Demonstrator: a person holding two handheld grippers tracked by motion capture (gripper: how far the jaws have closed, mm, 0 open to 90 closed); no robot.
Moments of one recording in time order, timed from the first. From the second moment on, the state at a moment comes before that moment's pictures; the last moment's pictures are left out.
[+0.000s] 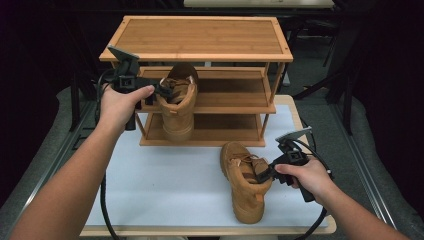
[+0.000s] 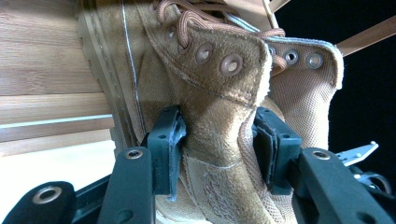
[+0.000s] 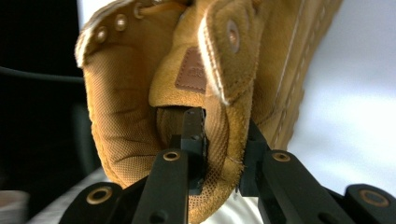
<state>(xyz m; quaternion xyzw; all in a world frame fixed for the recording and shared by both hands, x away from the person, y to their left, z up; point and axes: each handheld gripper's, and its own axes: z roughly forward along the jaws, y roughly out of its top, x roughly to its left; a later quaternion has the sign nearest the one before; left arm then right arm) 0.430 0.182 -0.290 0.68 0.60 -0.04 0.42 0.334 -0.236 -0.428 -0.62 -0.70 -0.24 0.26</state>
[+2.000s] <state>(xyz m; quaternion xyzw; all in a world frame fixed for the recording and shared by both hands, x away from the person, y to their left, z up) 0.431 0.183 -0.291 0.68 0.59 -0.05 0.42 0.421 -0.184 -0.299 -0.61 -0.61 -0.49 0.11</state>
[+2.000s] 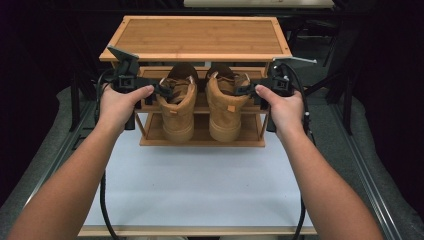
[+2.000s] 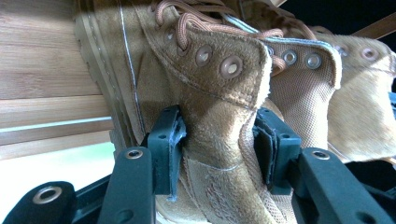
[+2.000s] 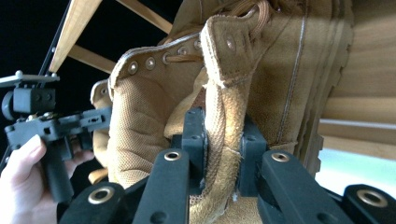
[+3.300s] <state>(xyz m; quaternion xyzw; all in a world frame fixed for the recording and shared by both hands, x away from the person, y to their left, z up) 0.431 0.182 -0.289 0.68 0.59 -0.04 0.43 0.418 -0.159 -0.296 -0.60 -0.65 -0.47 0.06</state>
